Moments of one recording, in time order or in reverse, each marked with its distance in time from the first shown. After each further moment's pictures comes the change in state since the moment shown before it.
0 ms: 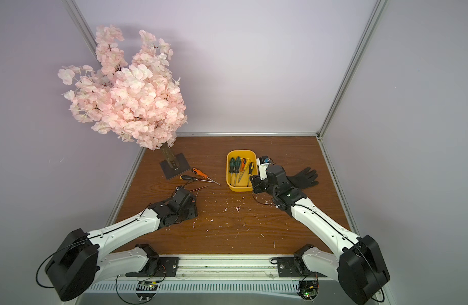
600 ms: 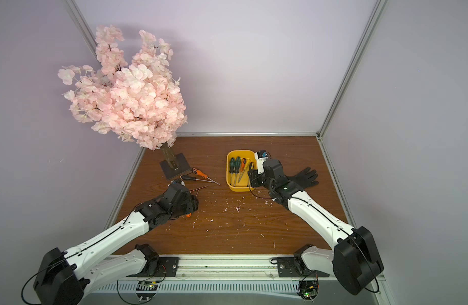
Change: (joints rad) left arm 0.000 -0.164 0.092 -0.100 0.043 -0.001; right arm 0.000 0.080 0.091 -0.003 0.006 0.010
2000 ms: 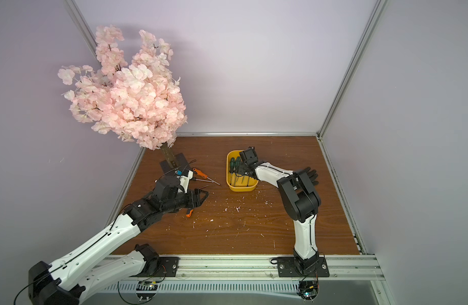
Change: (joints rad) left arm 0.000 -0.090 0.116 0.108 0.287 0.198; right arm 0.000 0.753 0.486 -0.089 0.202 0.258
